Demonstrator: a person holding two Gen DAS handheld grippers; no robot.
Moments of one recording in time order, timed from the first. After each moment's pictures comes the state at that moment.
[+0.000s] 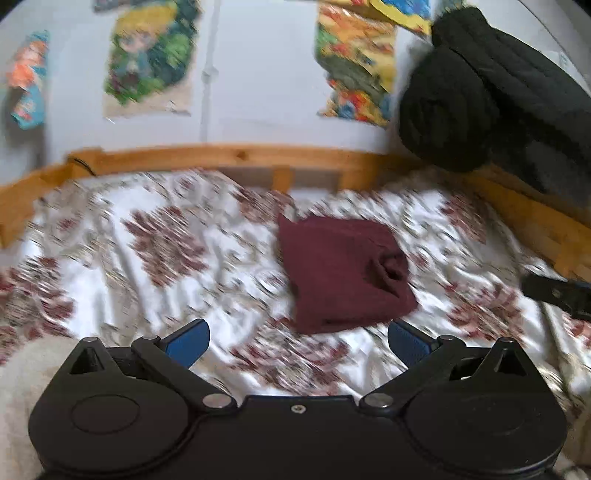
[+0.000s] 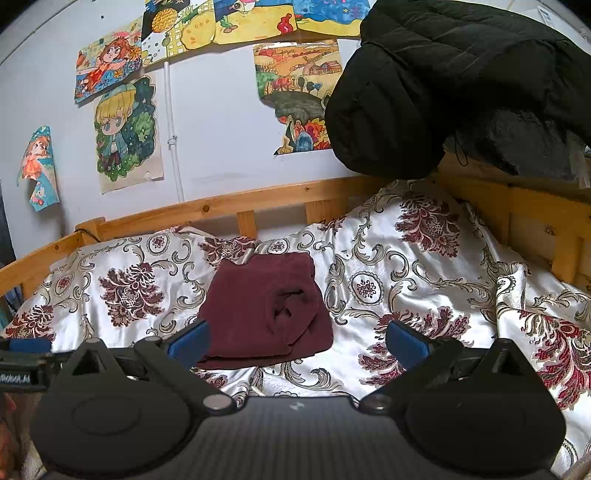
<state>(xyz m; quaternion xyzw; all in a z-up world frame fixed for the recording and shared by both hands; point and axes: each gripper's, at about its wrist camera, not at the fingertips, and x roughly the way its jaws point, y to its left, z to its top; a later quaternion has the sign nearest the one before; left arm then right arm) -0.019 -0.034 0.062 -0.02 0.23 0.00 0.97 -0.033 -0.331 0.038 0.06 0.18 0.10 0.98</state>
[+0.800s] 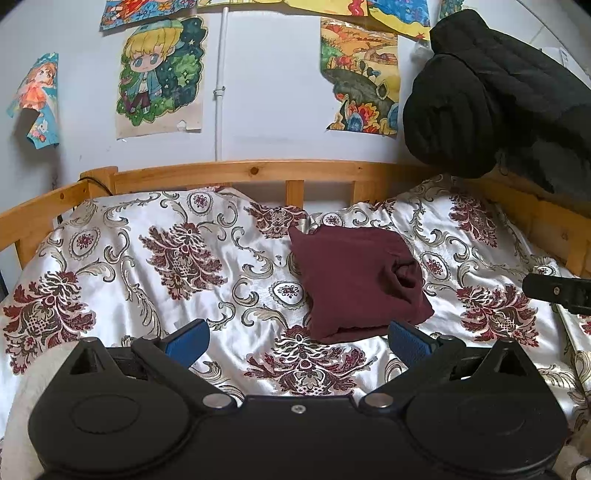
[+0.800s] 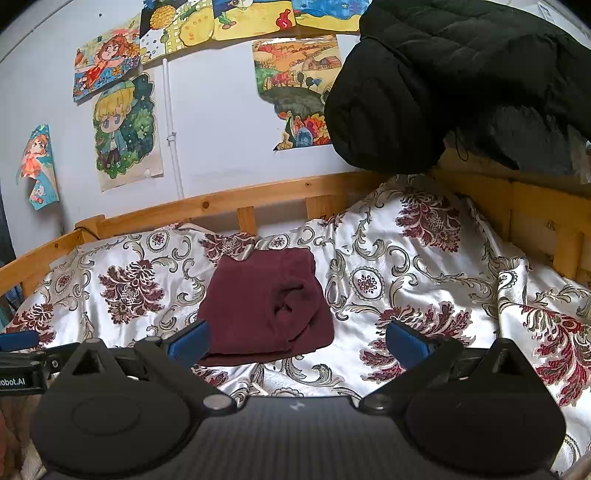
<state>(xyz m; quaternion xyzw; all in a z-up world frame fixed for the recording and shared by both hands) -0.029 -0.037 0.066 0.00 0.22 0.01 0.98 -0.032 -0.331 0.036 0.06 0.19 0.10 0.97</state>
